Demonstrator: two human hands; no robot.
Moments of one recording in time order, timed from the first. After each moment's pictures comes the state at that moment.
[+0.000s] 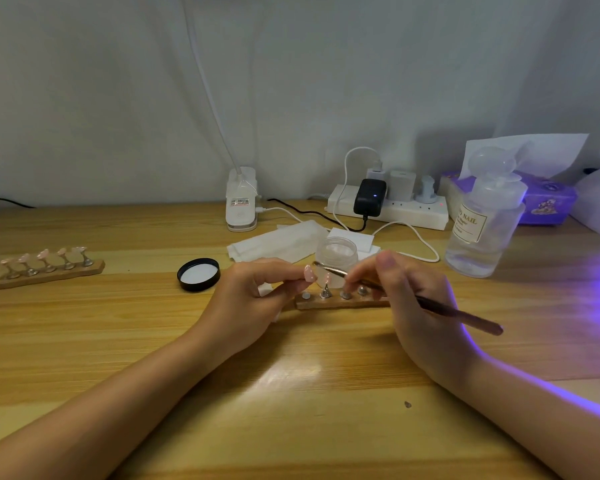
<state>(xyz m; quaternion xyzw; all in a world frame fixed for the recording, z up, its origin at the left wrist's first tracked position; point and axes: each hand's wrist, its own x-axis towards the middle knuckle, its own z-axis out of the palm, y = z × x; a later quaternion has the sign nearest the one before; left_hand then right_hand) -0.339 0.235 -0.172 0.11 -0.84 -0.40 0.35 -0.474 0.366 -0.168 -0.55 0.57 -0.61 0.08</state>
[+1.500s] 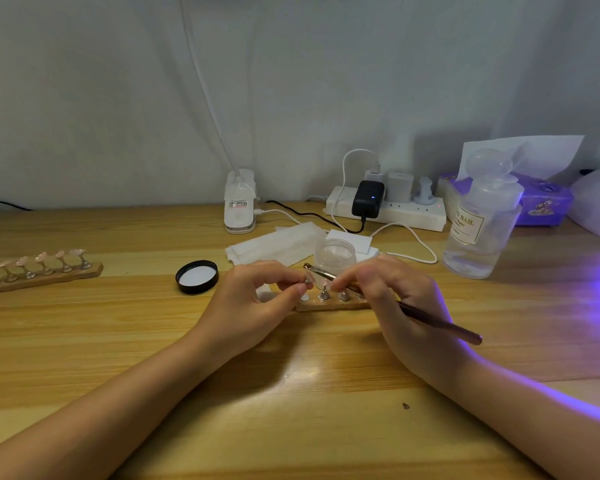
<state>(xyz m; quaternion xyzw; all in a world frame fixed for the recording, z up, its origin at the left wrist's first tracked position) -0.337 0.240 -0.166 0.15 -0.85 -0.38 0.33 -0.474 0.363 -0.169 -0.59 0.59 -0.55 -0.01</state>
